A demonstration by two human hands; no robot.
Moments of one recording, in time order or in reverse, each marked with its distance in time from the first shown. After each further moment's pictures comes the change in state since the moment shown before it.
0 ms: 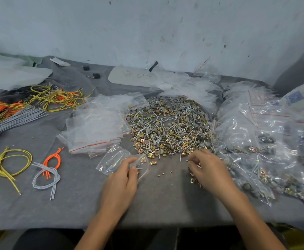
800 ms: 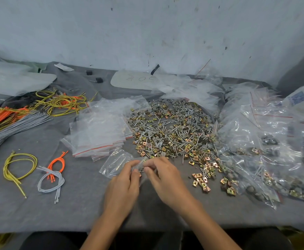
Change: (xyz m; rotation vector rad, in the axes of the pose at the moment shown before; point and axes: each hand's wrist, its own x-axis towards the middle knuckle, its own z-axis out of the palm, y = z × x) left_hand 0.000 -0.001 0.000 0.045 0.014 -0.007; right_hand -0.013 -0.095 0.054 0.427 -0.038 -0.260
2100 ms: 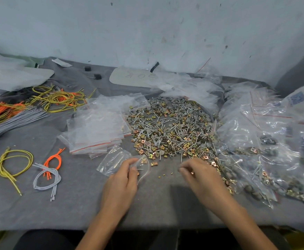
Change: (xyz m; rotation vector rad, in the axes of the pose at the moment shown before) left_hand 0.001 -0.006 0.003 -0.020 -0.014 0.028; right_hand -0.031 0.046 -0.073 -0.292 0.011 0.102
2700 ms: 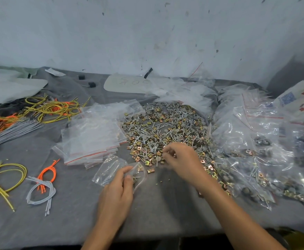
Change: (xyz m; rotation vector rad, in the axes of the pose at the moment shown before) left_hand 0.001 -0.001 0.001 -0.070 0.040 -0.018; right_hand 0.077 -0.007 0.016 0.060 0.034 -0.002
